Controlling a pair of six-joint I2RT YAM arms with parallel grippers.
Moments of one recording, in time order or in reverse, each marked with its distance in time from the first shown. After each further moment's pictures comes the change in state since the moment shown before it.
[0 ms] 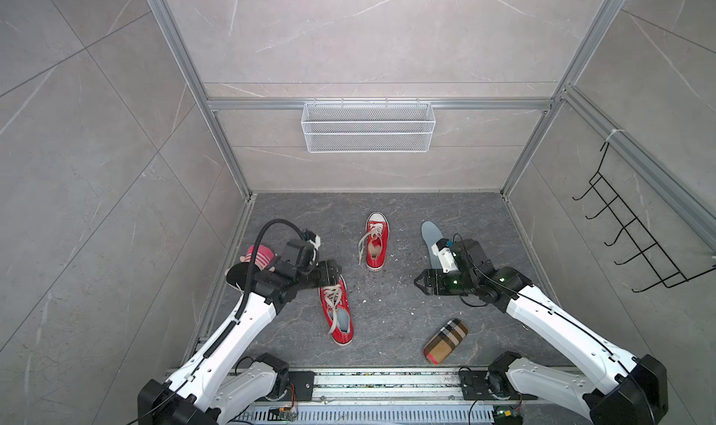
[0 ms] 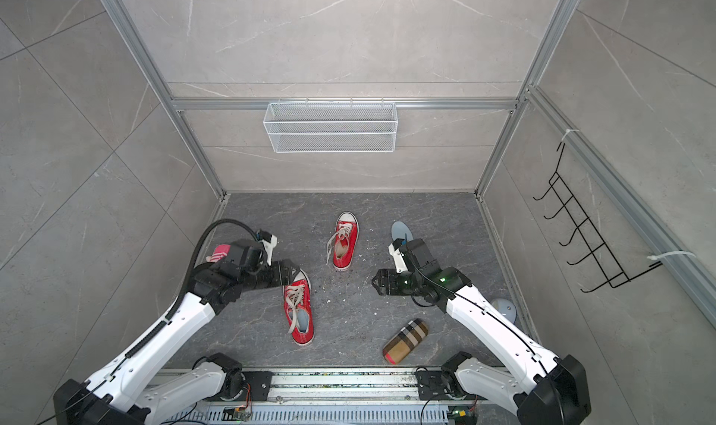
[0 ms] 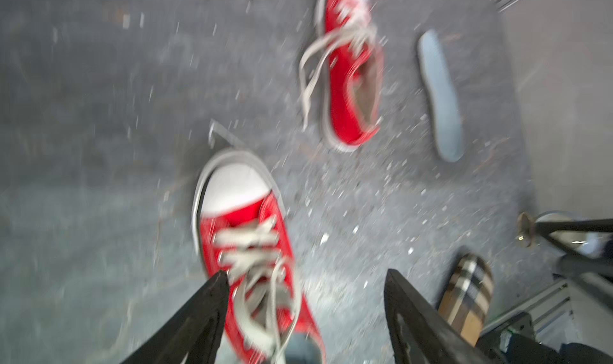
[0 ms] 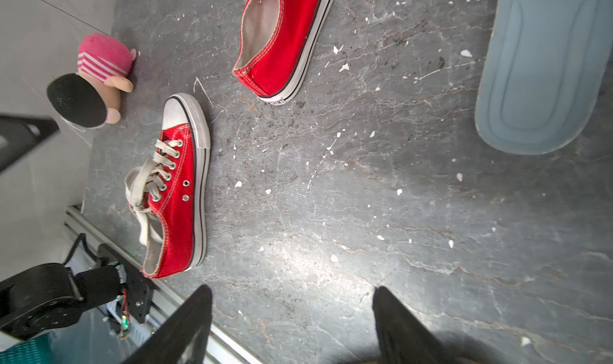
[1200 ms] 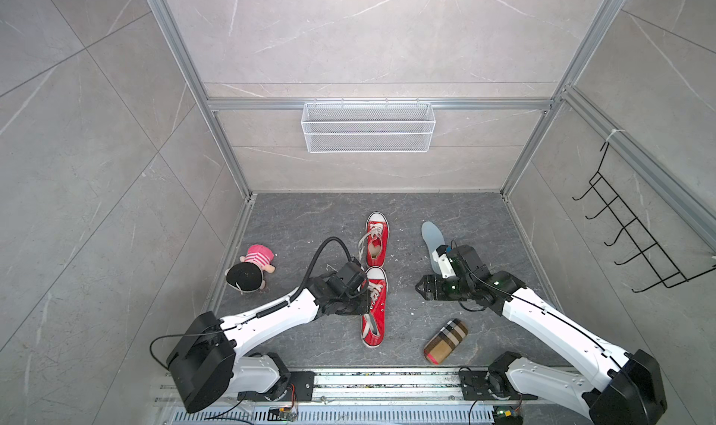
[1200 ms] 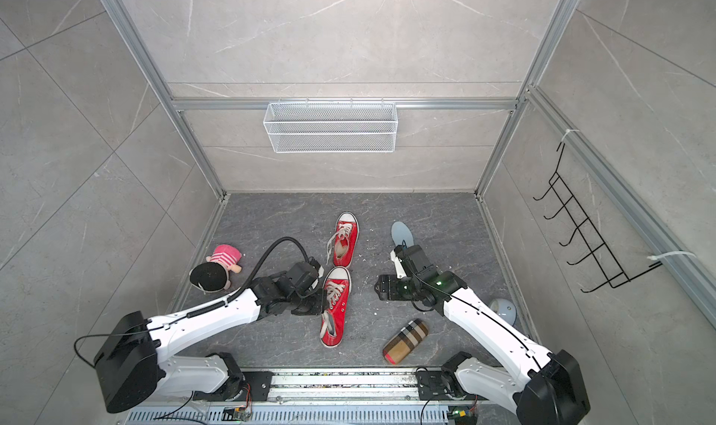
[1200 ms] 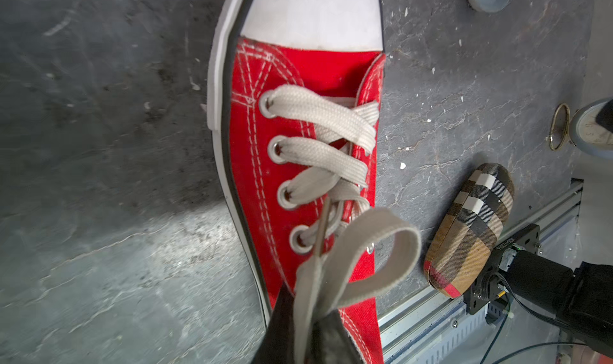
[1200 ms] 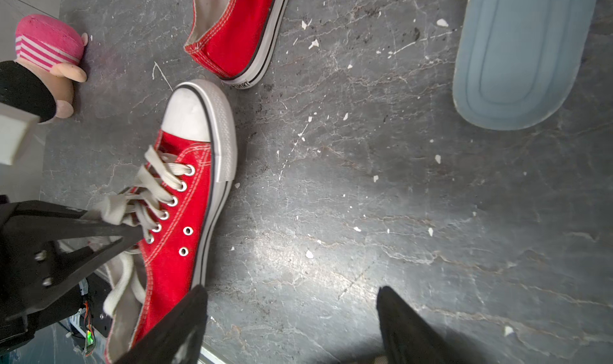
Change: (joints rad) left arm -0.399 0.369 -0.007 0.240 0.026 -0.221; right arm 0.006 0.010 -0.075 0.028 0.039 -0.001
